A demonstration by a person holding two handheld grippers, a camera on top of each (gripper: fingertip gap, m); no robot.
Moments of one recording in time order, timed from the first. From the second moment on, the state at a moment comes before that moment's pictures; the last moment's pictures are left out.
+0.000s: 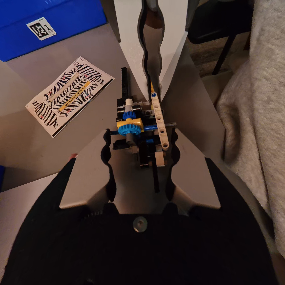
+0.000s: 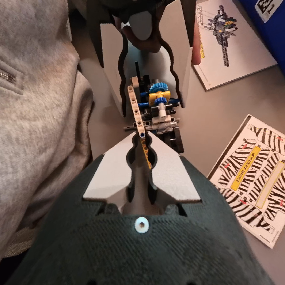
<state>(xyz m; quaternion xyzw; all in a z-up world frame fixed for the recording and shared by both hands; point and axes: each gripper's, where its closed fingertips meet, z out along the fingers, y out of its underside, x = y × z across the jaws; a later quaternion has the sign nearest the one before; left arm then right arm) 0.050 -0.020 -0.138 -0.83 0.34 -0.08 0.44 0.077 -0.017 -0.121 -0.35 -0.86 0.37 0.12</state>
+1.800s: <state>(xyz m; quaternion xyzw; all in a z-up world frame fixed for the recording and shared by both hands) 0.045 -0.025 -0.135 -0.84 0.30 -0.10 0.44 0.076 -0.025 -0.112 -0.36 -0.81 0.42 0.17</state>
